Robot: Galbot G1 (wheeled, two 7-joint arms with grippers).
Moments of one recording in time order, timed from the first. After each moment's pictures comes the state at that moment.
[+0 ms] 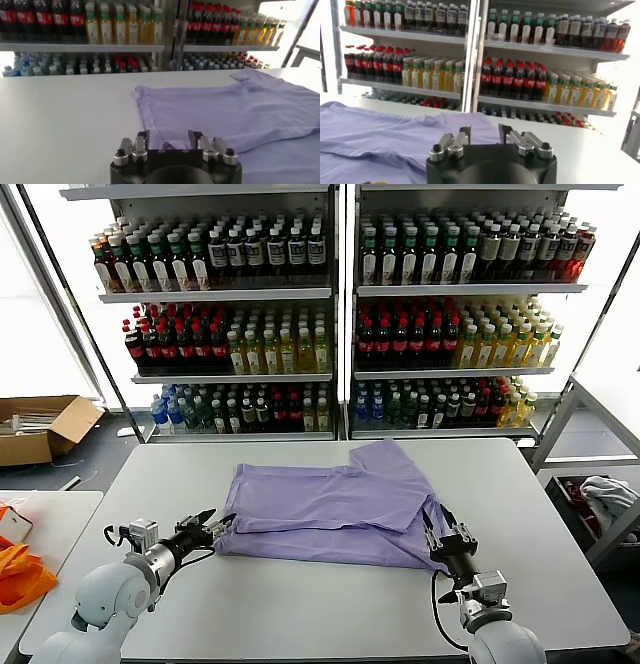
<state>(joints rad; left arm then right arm) 1.17 -1.02 -0.48 -1.81 -0.59 0.58 0.15 -1.45 1.21 0.47 2.02 0.17 -0.21 0.07</state>
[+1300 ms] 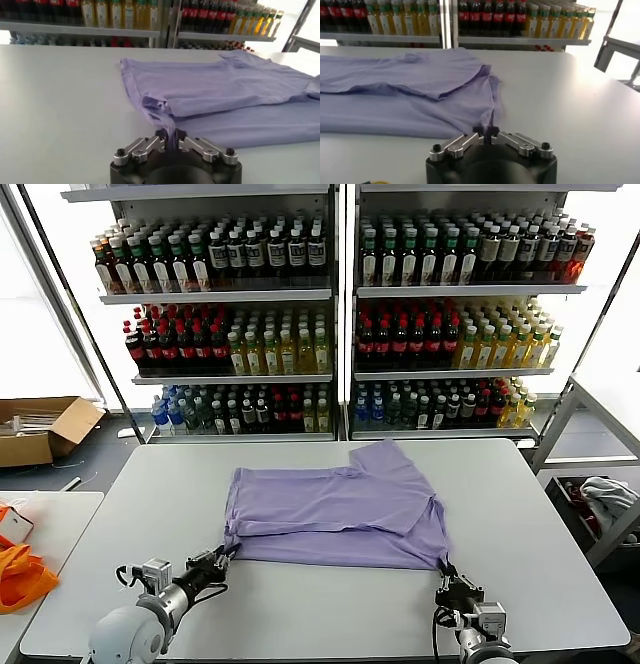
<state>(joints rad) 1.33 -1.12 -0.50 -1.85 -0.47 0.57 0.19 -1.51 1.21 0.44 2.01 0.34 -0.41 0.22</state>
